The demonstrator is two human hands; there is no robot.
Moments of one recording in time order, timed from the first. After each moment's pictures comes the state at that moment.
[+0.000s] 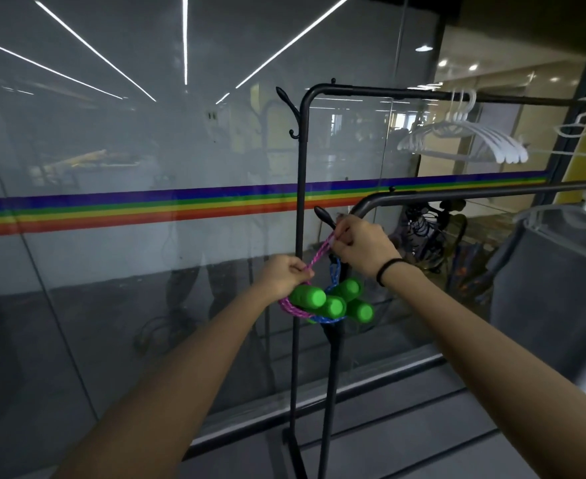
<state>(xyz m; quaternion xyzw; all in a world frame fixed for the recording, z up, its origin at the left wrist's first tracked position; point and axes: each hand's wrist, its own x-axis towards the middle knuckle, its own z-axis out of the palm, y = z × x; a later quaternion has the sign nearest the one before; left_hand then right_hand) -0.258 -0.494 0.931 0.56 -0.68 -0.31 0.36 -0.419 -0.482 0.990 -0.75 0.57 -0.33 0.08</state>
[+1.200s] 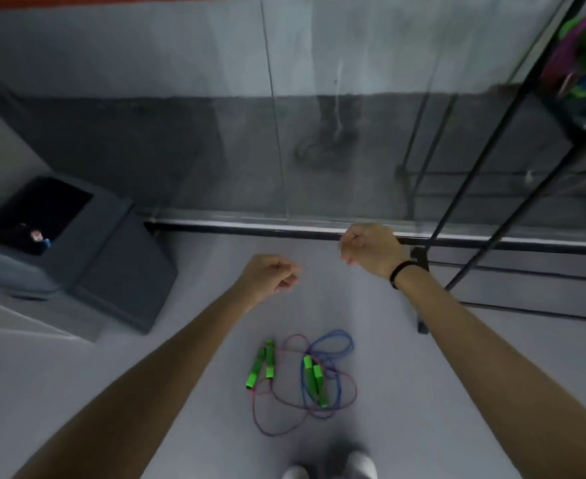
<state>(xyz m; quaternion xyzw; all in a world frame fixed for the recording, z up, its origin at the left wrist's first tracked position) -0.011 -0.059 0.719 0.74 -0.31 -0.44 0.40 -0.169 -0.181 0.746 -0.77 0.46 -0.10 0.42</state>
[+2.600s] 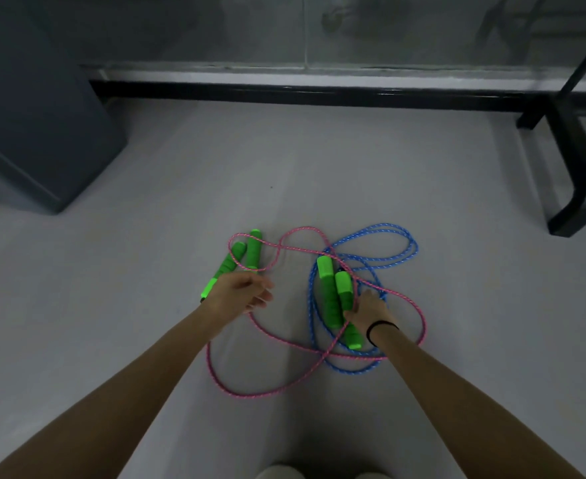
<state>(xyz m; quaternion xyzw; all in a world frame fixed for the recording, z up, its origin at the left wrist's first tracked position) 0.004 0.053 -0.005 0.78 -0.23 -0.42 0.40 -0.174 -0.088 -0.104 -0.73 0.57 0.11 0.36</state>
